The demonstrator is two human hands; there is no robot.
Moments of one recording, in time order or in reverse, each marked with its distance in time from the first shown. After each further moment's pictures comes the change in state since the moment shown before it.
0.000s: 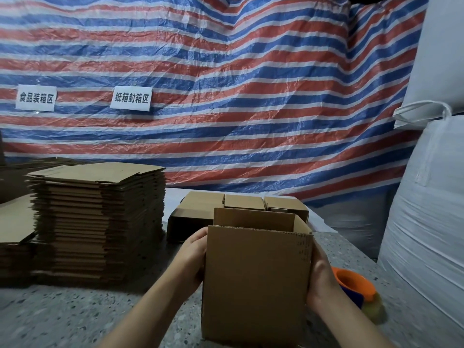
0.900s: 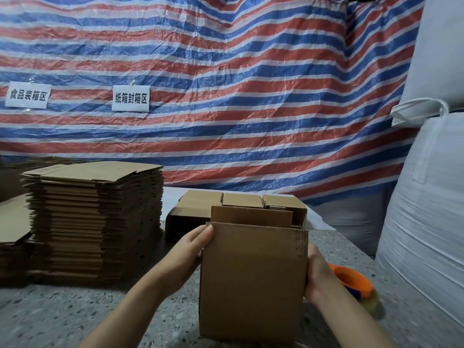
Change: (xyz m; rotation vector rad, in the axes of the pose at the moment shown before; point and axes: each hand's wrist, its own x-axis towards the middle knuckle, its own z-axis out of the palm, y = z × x) left_hand -0.001 0.002 -0.020 0.196 -0.198 0.100; right_hand 0.000 -0.009 -0.004 -0.147 -0.076 0.061
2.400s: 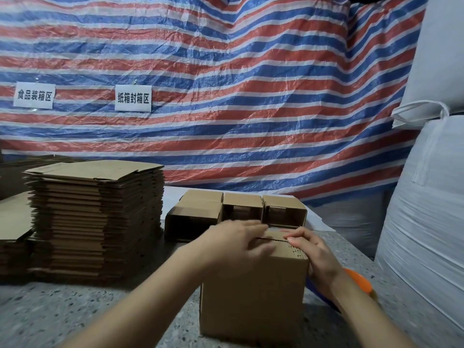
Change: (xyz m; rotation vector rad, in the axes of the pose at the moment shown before) left_hand 0.021 0.043 0.059 1.352 -0.197 0.236; right_hand 0.008 -0.011 -0.016 -0.183 -0.089 -0.227
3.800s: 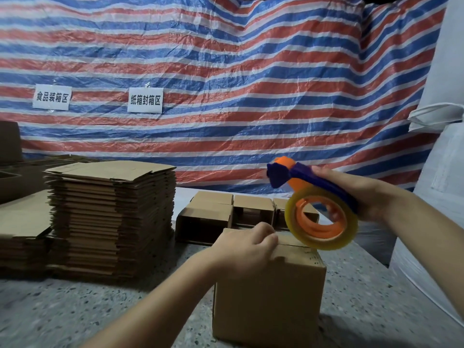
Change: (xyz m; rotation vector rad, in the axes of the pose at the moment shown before) left_hand 0.003 -0.003 0.009 -0.266 -0.027 -0.156; right_hand 0.036 -0.143 -0.013 -0.413 -0.242 0.138
